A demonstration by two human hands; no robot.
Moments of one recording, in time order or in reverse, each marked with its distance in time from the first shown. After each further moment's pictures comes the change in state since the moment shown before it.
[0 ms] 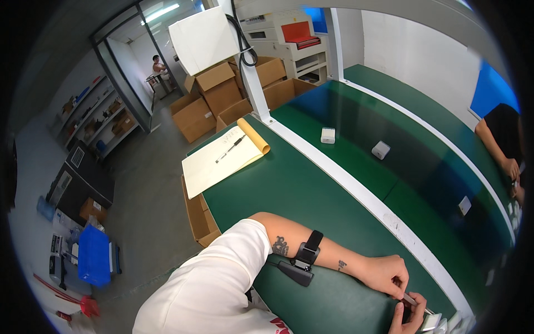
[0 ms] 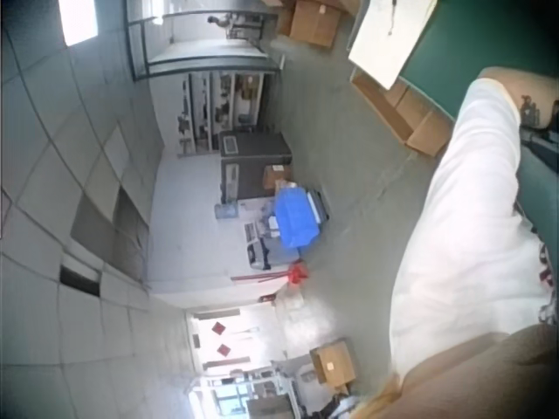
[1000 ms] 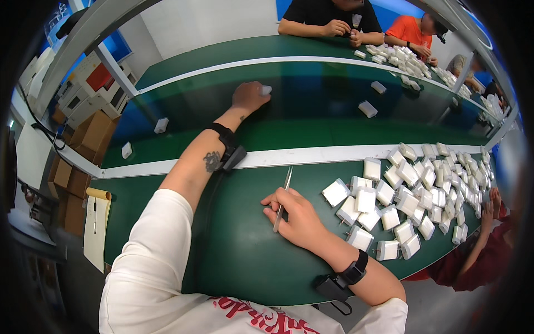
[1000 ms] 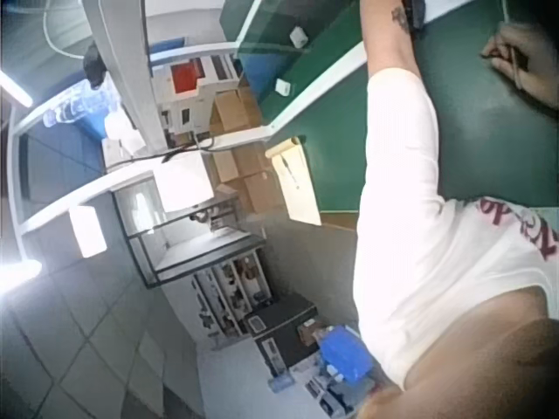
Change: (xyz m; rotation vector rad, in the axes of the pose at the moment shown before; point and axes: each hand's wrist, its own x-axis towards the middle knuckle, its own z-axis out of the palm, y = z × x) left_hand 0.246 -0.055 -0.125 1.262 0.354 -0.146; right_hand 0.008 -0.006 0.000 -0.050 0.012 -0.219
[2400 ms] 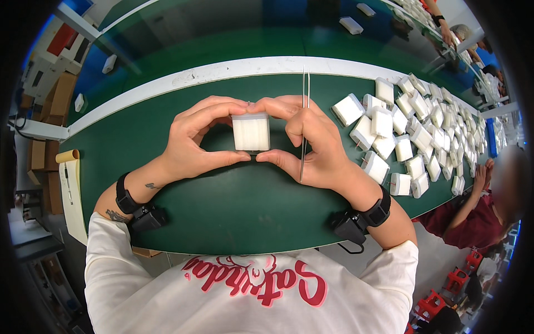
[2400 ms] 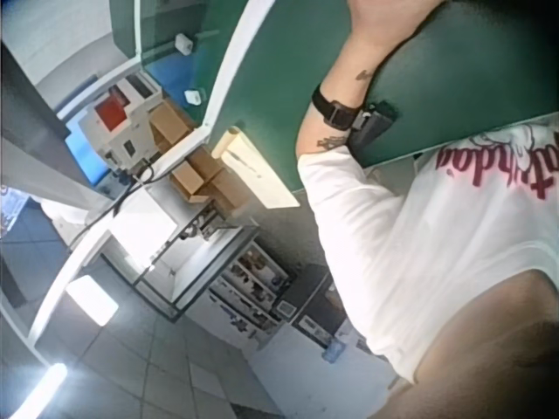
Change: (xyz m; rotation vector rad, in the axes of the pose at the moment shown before) left_hand -0.294 0.052 -0.088 -1.046 -0.026 0.464; right_hand -0.001 -0.013 -0.014 -0.110 -0.004 -0.405
